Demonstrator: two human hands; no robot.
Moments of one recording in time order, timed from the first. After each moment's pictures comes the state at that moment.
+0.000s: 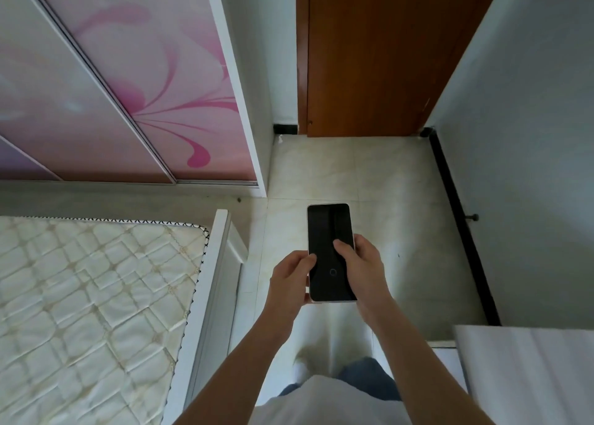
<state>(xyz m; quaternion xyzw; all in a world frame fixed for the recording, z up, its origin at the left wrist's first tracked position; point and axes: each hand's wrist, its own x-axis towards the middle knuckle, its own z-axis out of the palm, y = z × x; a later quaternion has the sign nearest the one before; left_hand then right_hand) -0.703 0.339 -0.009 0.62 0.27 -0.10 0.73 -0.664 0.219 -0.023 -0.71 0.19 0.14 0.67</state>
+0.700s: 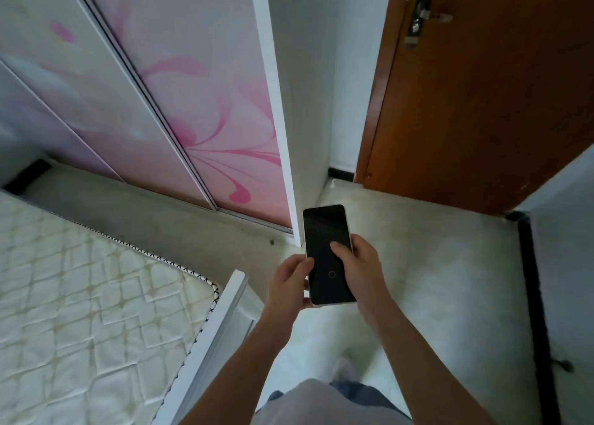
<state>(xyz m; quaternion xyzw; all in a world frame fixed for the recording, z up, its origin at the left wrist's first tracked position) -0.403 0.379 0.001 0.61 0.36 0.03 0.71 -0.322 0.283 -0.017 -0.76 0.02 0.23 0.61</state>
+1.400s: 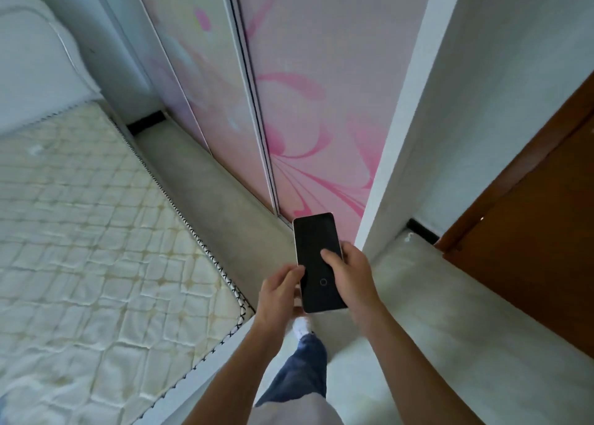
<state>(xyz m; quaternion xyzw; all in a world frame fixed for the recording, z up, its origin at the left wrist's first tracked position) -0.297 0.534 -0.005 0.48 0.50 0.20 0.70 -0.175 0.488 -0.025 -0.74 -0.18 0.37 0.53</state>
